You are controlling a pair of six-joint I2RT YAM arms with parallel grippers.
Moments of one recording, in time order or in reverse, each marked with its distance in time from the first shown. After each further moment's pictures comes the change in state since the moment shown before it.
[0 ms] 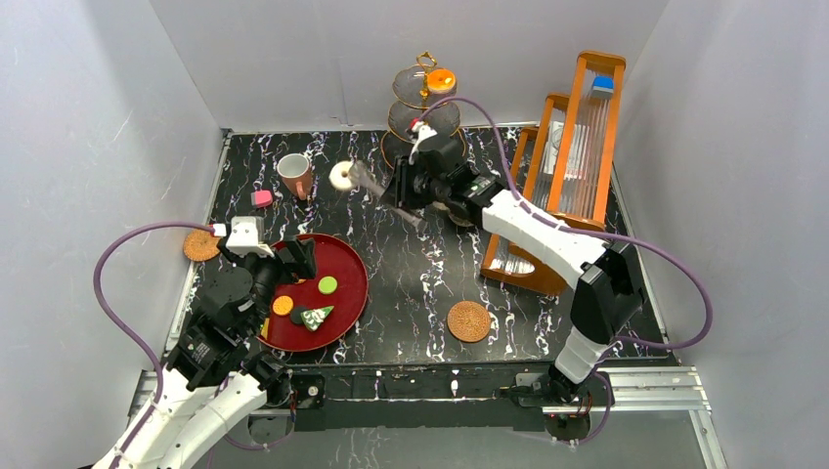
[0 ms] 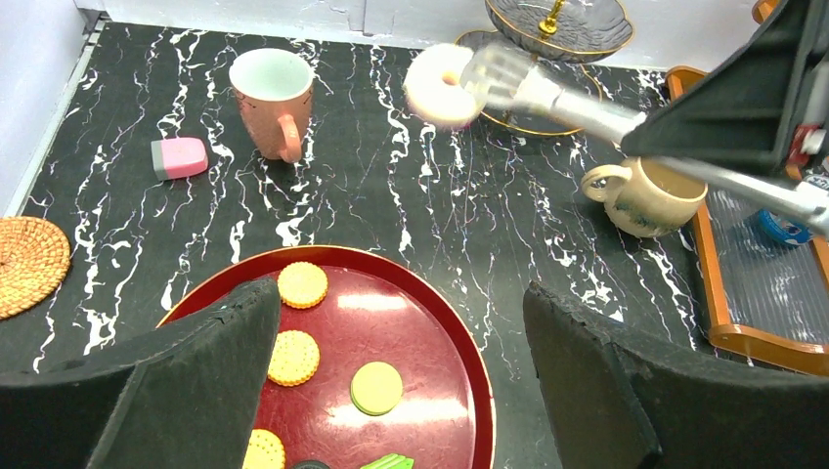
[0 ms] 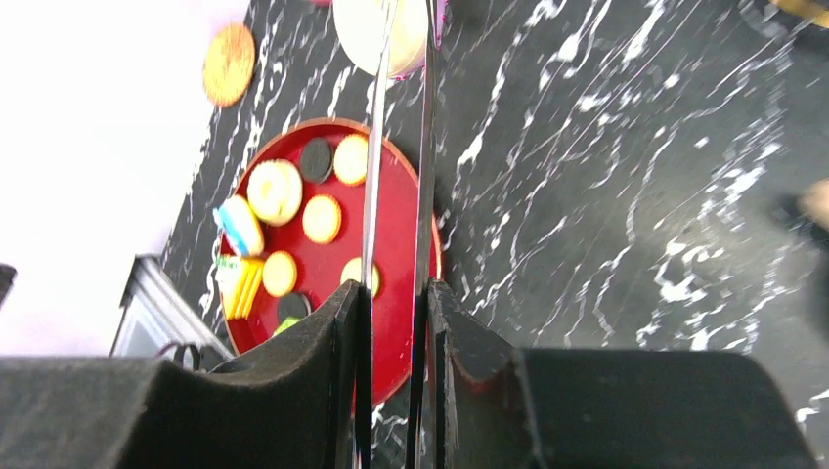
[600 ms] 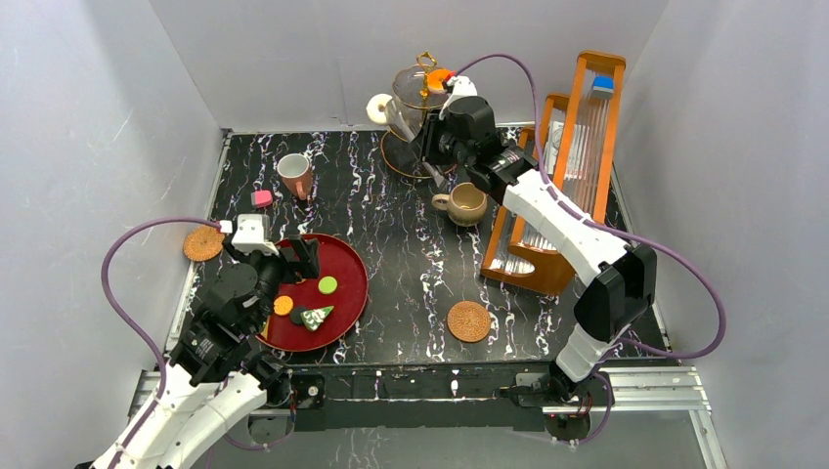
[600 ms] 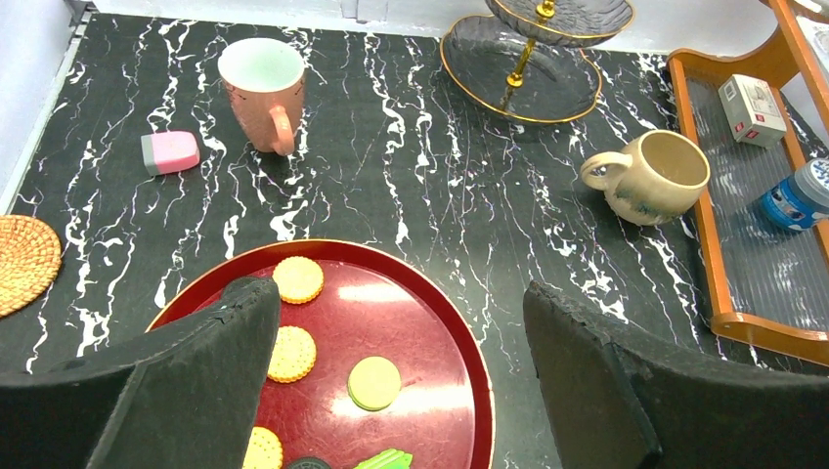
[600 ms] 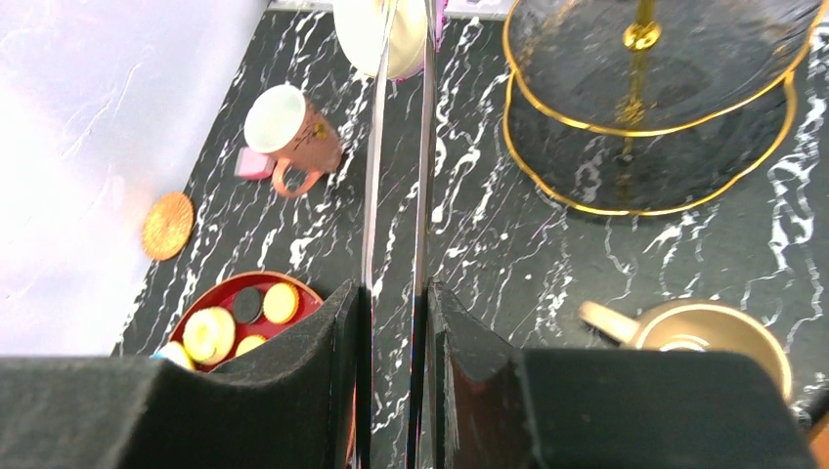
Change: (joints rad) left arm 0.000 0.023 0.000 0.000 0.014 0.000; right arm -0.133 -0.015 0.172 -0.011 0.169 -0.124
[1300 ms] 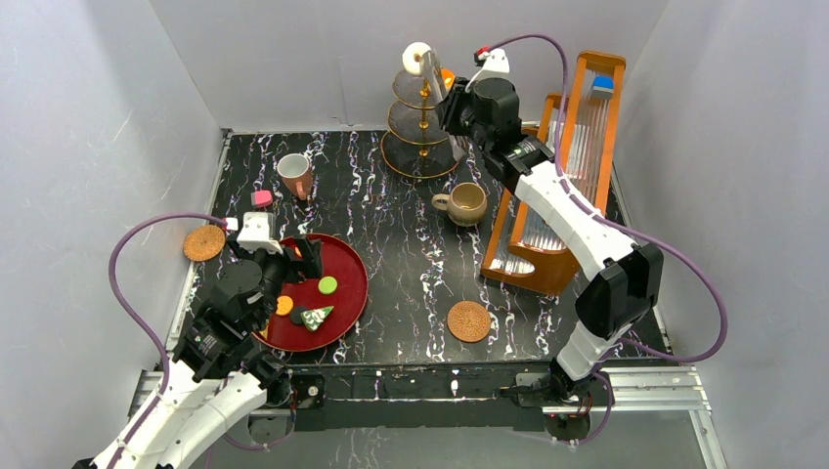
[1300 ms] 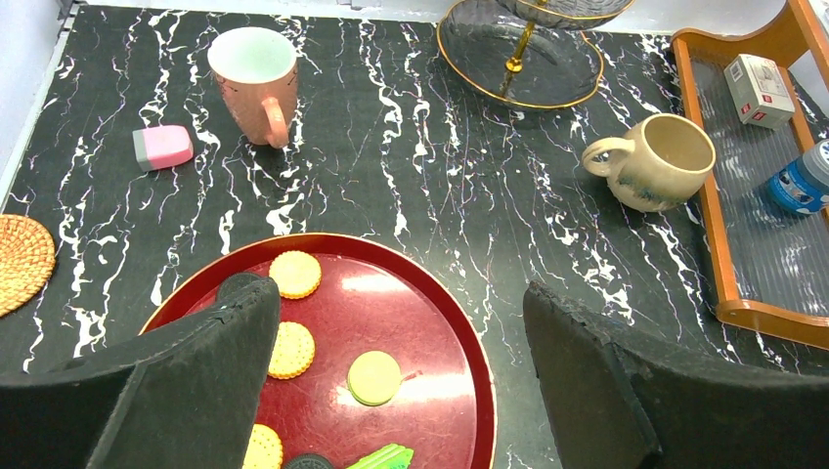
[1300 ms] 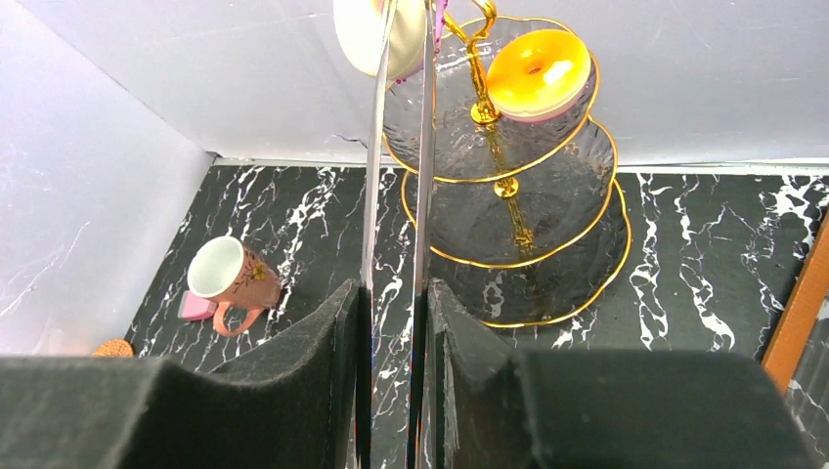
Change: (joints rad) left arm 0.000 0.033 0.000 0.000 0.020 0.007; right arm -0.098 0.002 0.042 0.146 0.152 -0.071
